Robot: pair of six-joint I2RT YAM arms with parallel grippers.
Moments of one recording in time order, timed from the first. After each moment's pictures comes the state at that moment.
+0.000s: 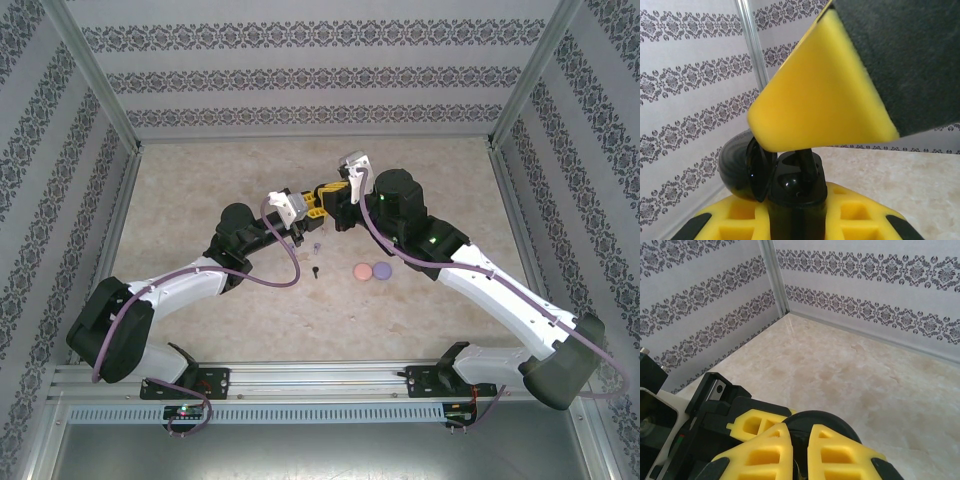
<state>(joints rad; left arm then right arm) -0.58 1.42 0.74 0.82 0.47 0.16 0.71 1.22 1.16 -0.22 -0.10 0.18</state>
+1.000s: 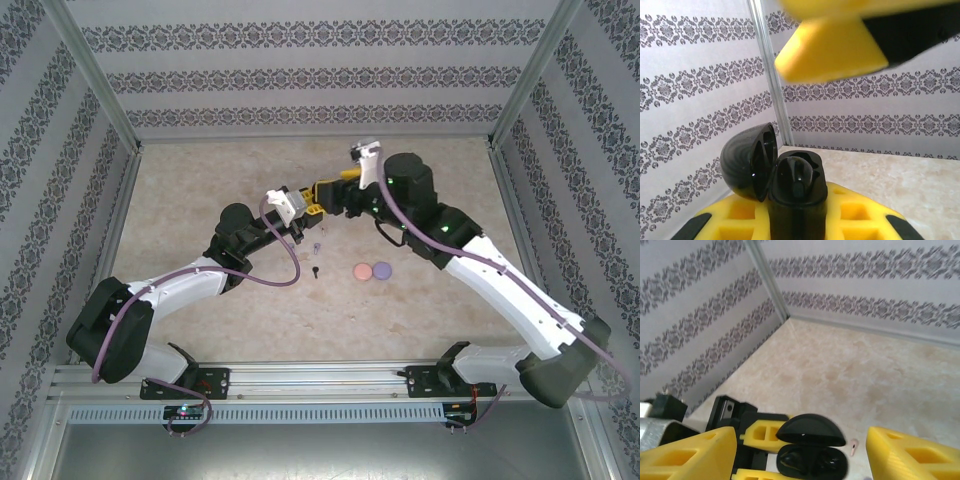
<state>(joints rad) -0.58 1.42 0.74 0.84 0.42 0.15 0.66 1.22 1.31 -0.38 -0.12 0.34</state>
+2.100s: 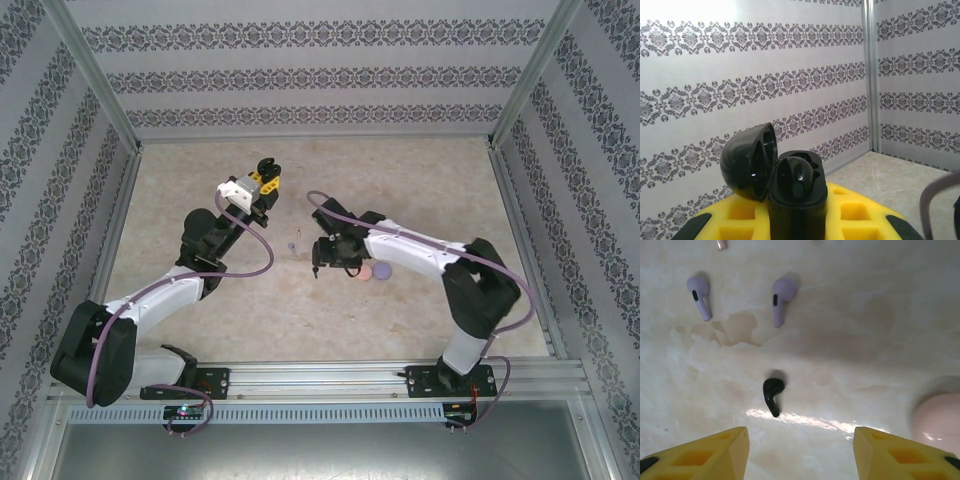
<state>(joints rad) -0.38 1.27 0.62 0.90 0.20 0.09 0.76 1.77 1.24 -0.69 -0.02 0.75</state>
